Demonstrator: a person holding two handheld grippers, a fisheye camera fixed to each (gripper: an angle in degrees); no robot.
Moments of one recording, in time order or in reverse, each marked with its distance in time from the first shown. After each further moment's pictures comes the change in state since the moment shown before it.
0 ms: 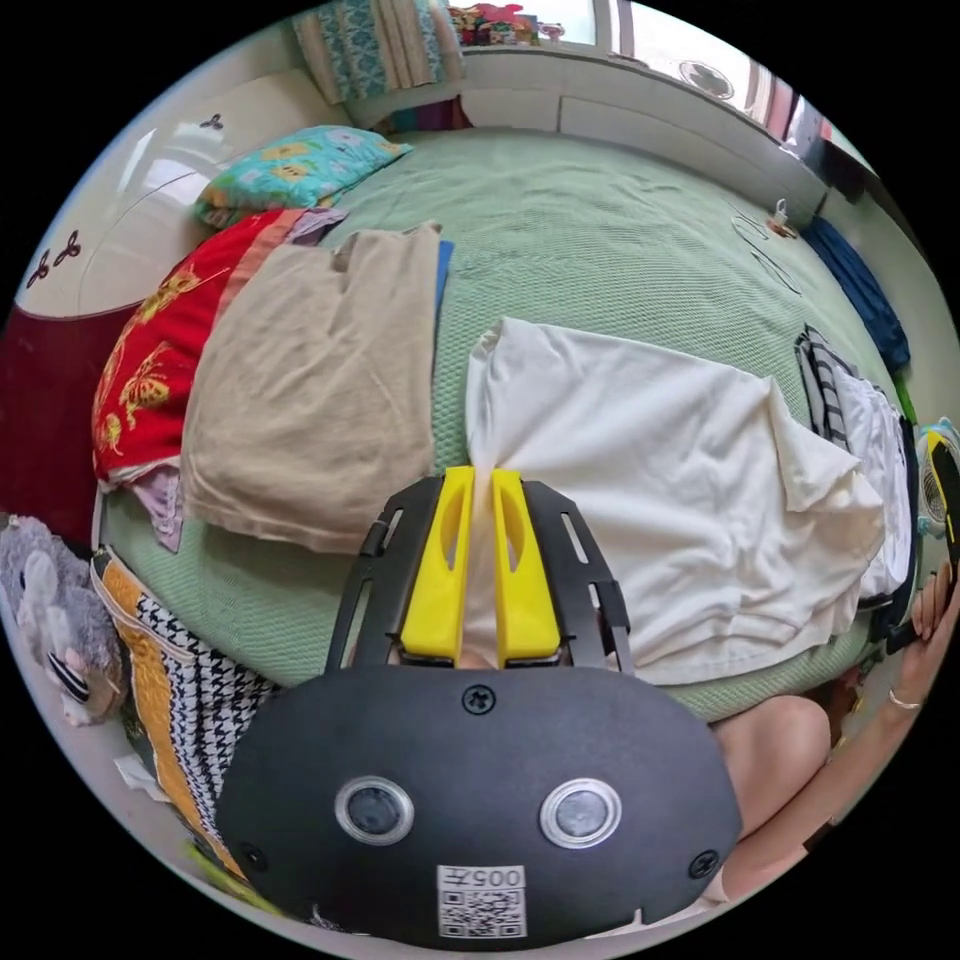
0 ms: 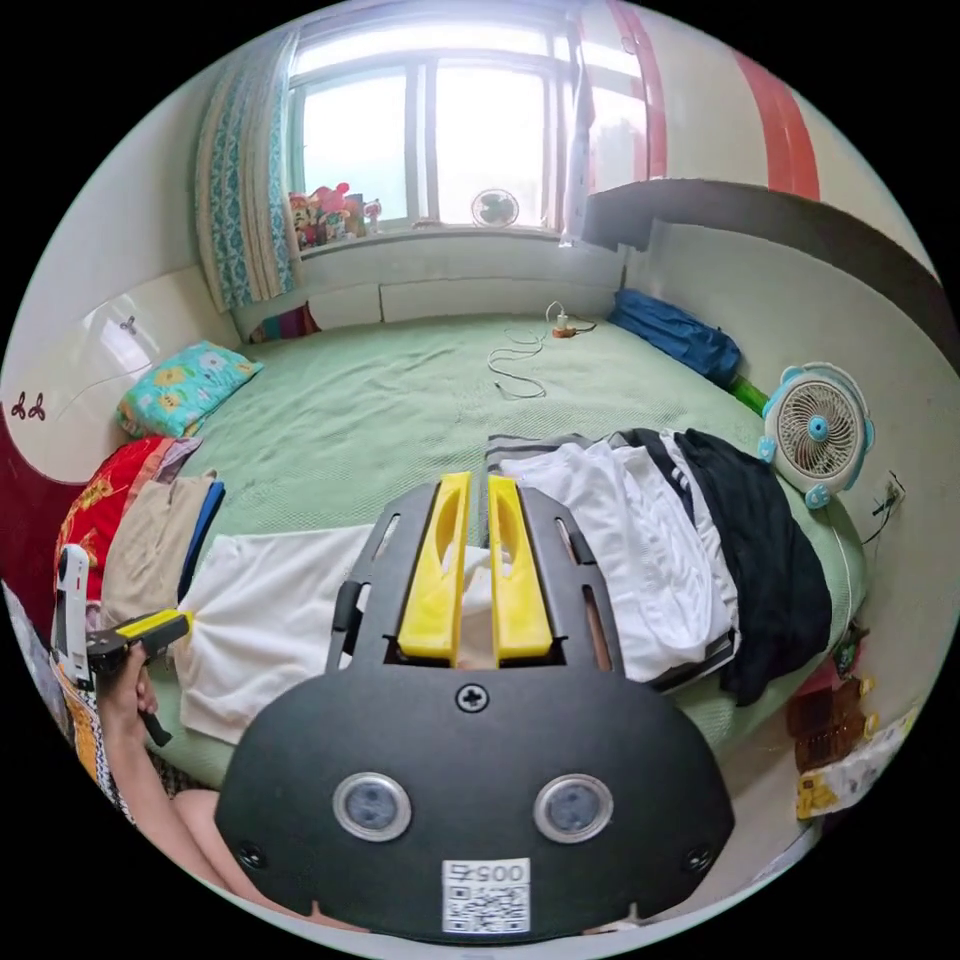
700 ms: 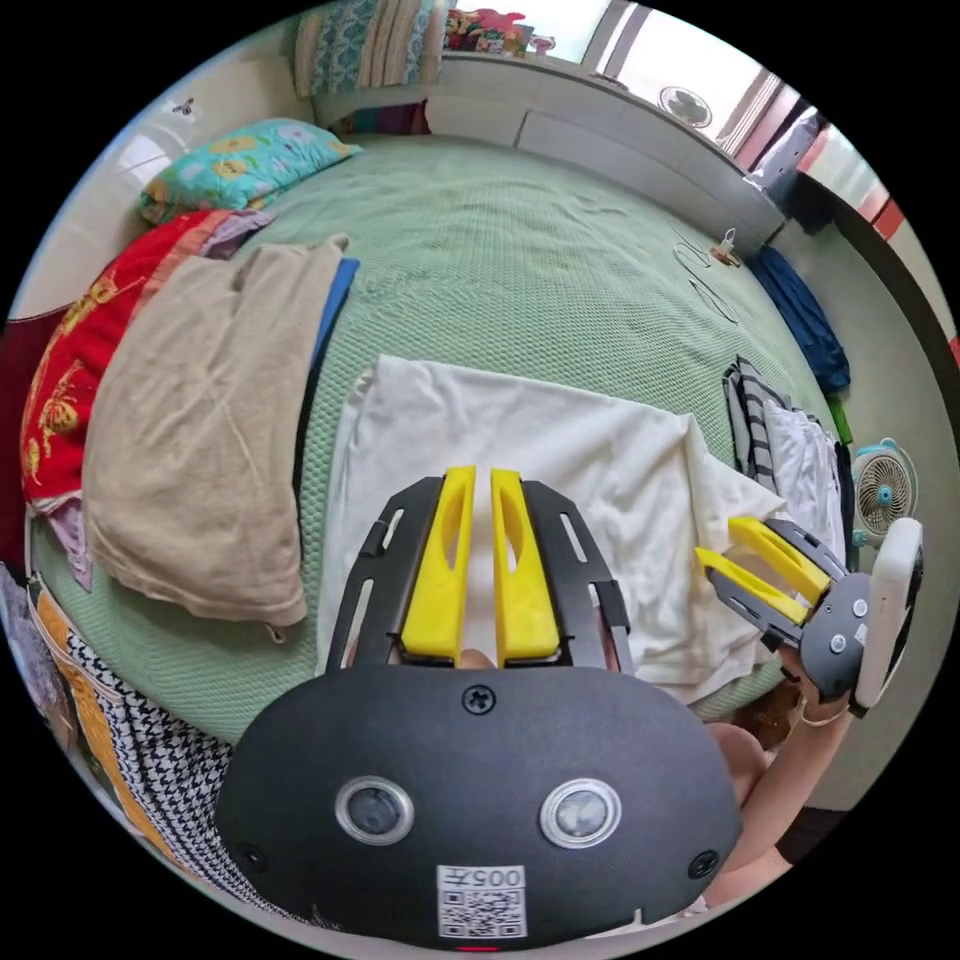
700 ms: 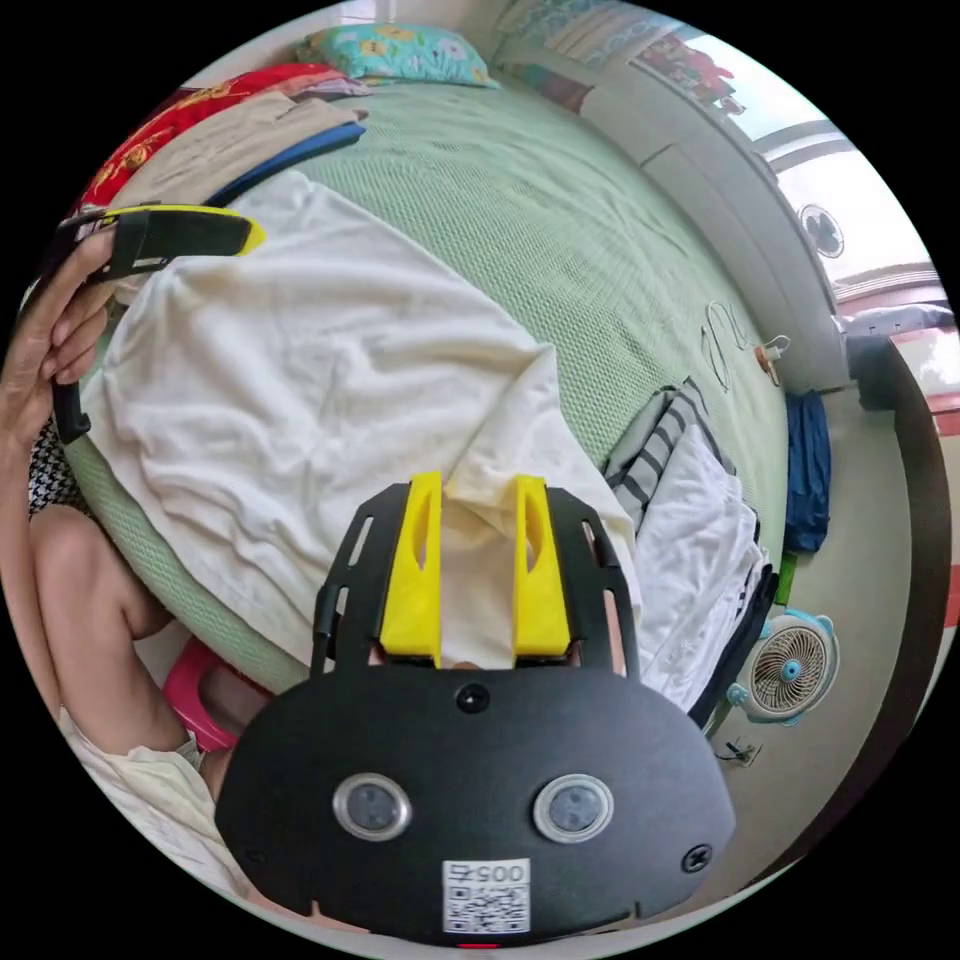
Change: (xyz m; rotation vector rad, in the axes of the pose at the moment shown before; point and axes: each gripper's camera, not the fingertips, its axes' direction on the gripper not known) left arm 0.011 -0.037 0.010 0.006 0.247 0.044; right arm -0.103 0.028 0.124 -0.516 0.072 -0.790
